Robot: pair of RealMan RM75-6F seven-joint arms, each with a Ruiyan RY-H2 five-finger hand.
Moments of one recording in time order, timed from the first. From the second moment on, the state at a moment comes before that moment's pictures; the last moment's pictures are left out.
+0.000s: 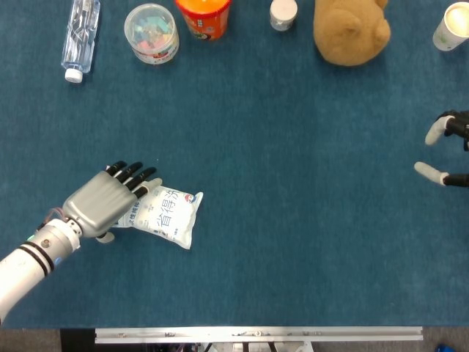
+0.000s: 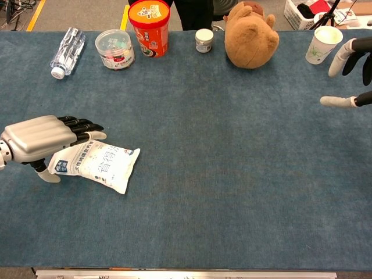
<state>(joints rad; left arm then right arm) -0.55 -1.19 0.08 -1.70 1.52 0.78 0.41 0.28 -1.25 0.08 -1.67 -1.54 1.37 0.06</state>
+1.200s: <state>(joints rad) -0.58 -1.30 0.11 -1.57 1.53 0.82 0.27 0.26 -1.25 0.08 -1.65 -1.53 1.37 0.09</state>
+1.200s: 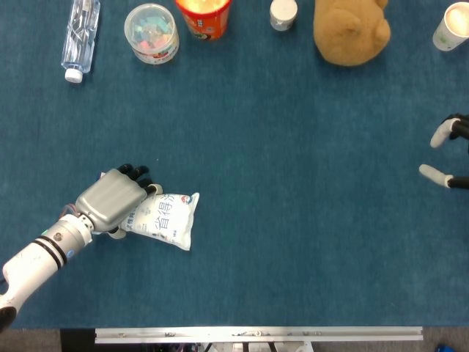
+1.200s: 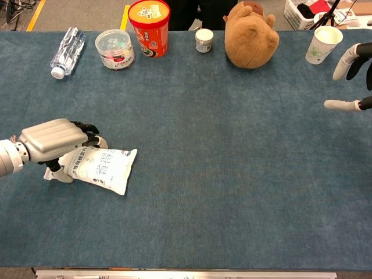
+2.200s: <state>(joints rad) -0.58 -1.29 0.13 -1.57 1.54 0.84 0.23 0.26 -1.26 0.08 -1.65 -1.53 1.37 0.09</state>
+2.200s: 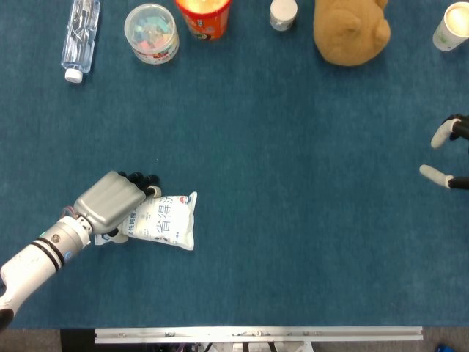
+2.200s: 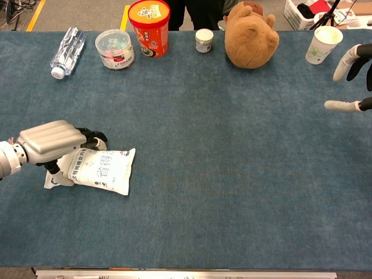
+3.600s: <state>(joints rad) -0.60 -1.28 0.13 -1.59 1.51 0.83 0.24 0.26 -1.26 0.08 -1.65 -1.53 1.37 0.10</state>
